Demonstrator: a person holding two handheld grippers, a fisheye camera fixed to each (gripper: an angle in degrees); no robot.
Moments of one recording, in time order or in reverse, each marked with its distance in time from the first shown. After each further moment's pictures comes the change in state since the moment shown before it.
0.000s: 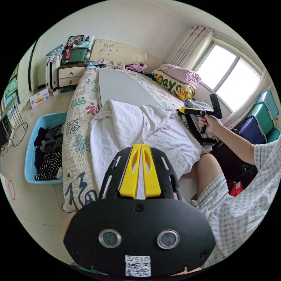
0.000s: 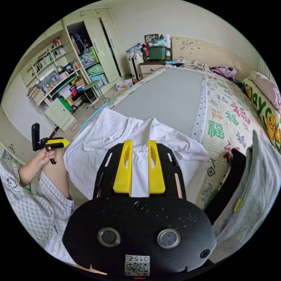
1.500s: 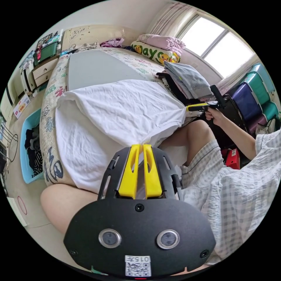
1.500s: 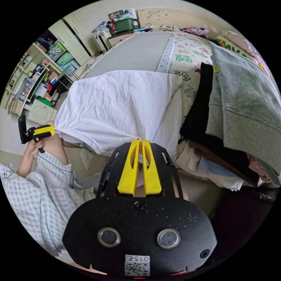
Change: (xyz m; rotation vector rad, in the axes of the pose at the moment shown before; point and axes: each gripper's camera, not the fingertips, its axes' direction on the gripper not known) left arm 0.187 0.050 -0.028 -0.280 0.071 0.155; right arm -0.032 0.187 -0.097 -0.276 0.097 0.285
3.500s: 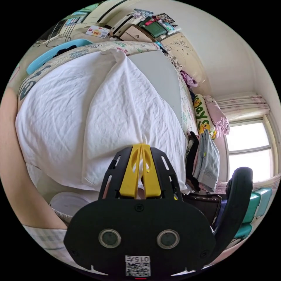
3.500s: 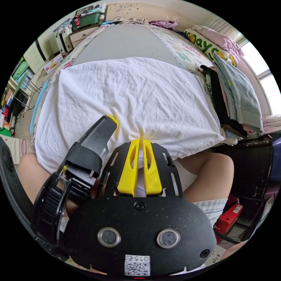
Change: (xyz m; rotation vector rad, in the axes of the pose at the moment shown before) left arm 0.116 -0.008 0.109 0.291 0.119 -0.891; right arm -0.340 -0.041 0.167 -0.058 0.403 0.318
